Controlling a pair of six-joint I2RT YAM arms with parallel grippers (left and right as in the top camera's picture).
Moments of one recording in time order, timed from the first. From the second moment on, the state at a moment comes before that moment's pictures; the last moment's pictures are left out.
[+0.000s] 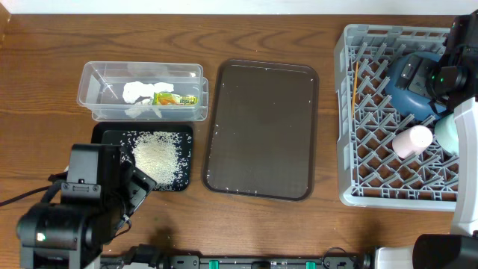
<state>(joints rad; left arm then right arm) -0.09 0.89 1.30 -1.62 -0.12 -0.97 -0.16 1.58 1.67 -1.14 0.17 0.29</state>
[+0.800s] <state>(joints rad) -0.09 0.14 0.14 -0.09 0.06 -0.40 -0.16 1.58 1.67 -1.14 0.17 0.29</state>
